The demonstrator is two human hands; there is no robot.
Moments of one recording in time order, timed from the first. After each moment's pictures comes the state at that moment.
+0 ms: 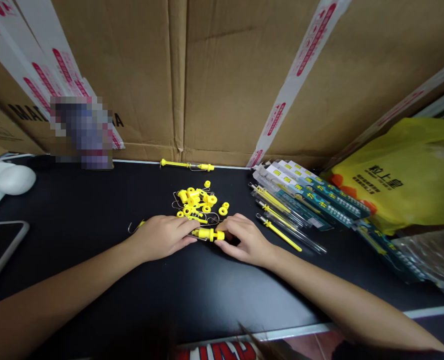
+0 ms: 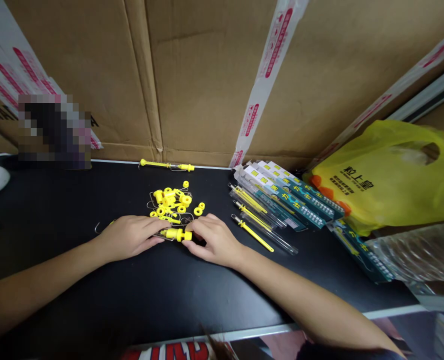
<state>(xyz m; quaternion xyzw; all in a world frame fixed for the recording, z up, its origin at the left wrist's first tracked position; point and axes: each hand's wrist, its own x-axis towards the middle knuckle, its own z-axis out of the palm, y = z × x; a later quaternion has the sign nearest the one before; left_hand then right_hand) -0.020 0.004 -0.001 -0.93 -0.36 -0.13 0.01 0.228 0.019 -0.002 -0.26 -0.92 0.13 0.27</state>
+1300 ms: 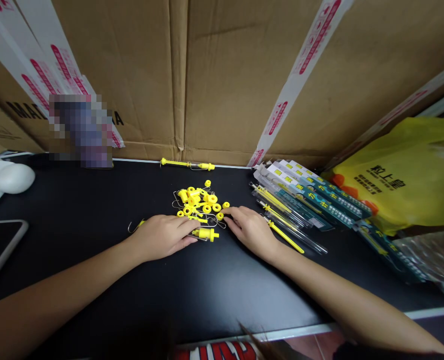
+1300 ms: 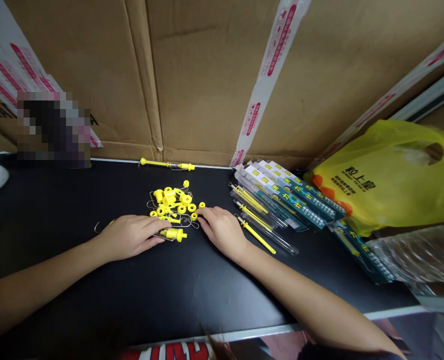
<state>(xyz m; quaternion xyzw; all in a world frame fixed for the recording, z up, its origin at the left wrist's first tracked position) -0.020 0.005 -0.001 -0.93 -0.35 -0.13 0.02 0.237 0.030 -0.005 -0.45 -0.88 0.01 0.16</state>
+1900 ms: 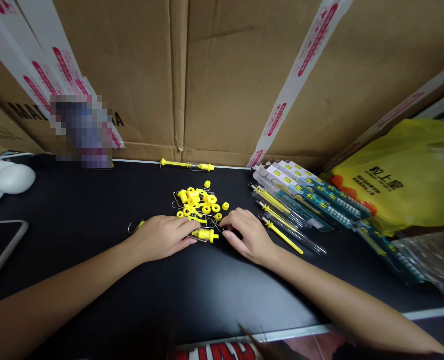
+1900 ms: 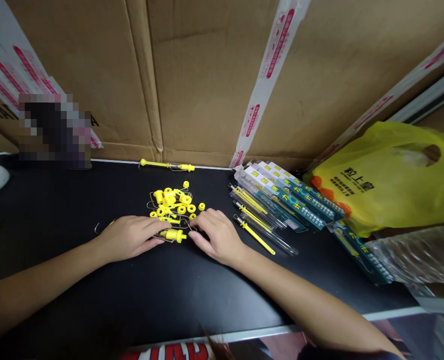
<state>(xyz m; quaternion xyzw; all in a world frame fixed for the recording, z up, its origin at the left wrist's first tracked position) -0.021 0.004 -0.001 -0.93 -0.34 -0.14 0.01 0.234 0.020 0.002 -0.31 -0.91 0.08 0.26</state>
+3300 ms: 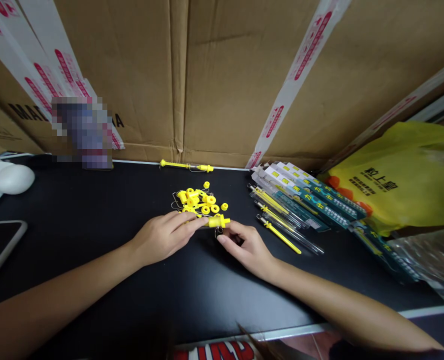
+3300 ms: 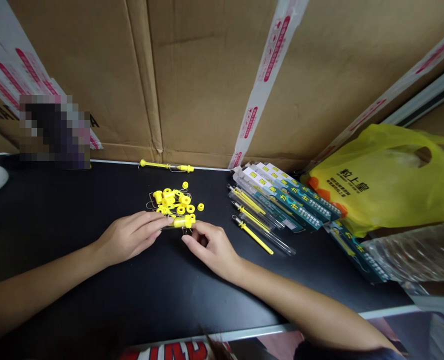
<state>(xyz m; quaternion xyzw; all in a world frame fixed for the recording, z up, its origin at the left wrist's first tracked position) -0.017 -0.001 0.004 -0.90 -0.30 -0.28 0.11 0.220 -0.006 0.006 -0.40 -0.80 0.33 0.32</state>
